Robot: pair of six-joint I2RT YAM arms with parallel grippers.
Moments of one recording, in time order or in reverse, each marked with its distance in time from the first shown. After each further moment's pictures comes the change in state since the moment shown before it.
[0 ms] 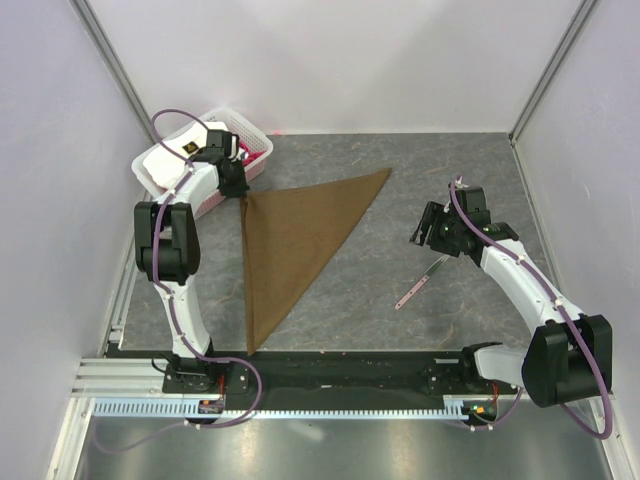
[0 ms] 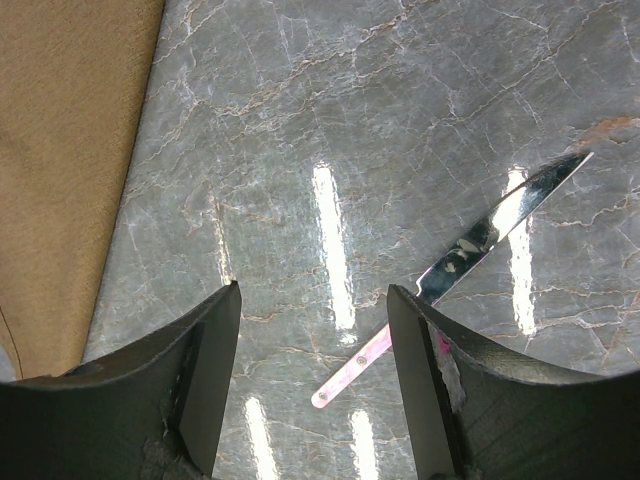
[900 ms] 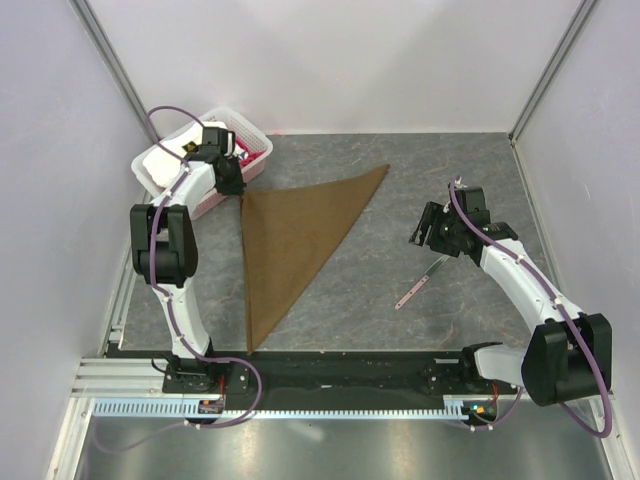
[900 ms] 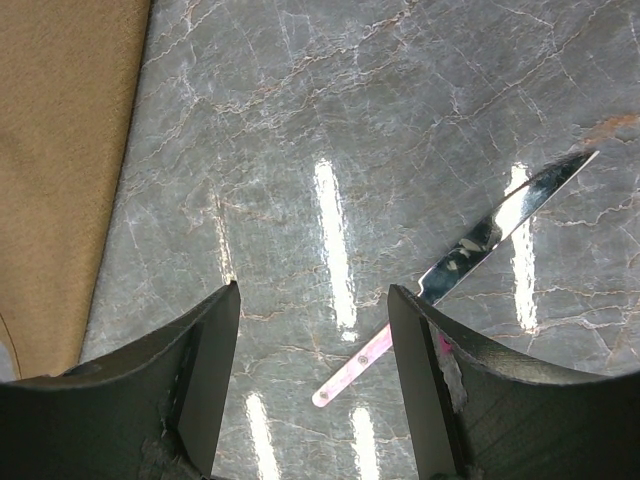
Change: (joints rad) left arm 0.011 -0.029 0.000 0.000 -0.018 0.000; right arm 0.000 0.006 0.000 0.000 -0.007 0.000
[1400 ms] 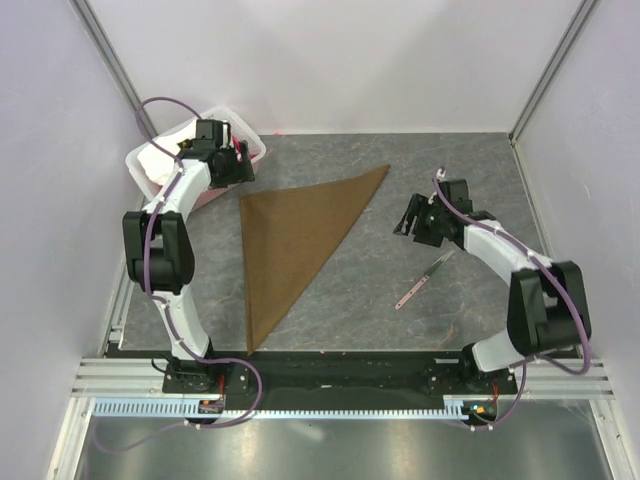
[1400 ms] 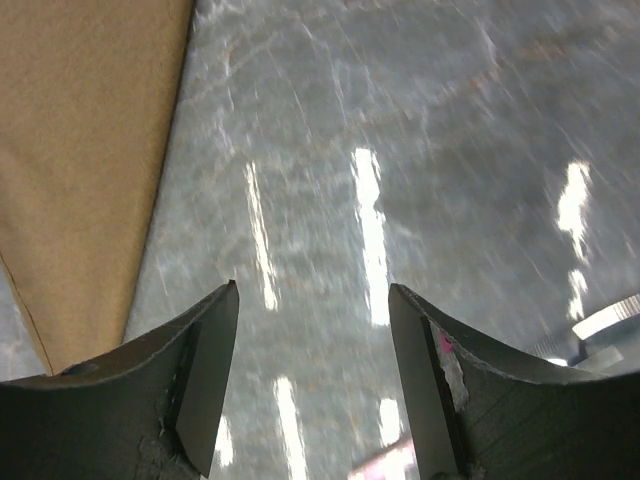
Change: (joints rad) left arm -0.005 -0.061 0.008 0.011 0.021 0.007; right arm 0.006 0.212 0.022 0.194 -0.099 0.034
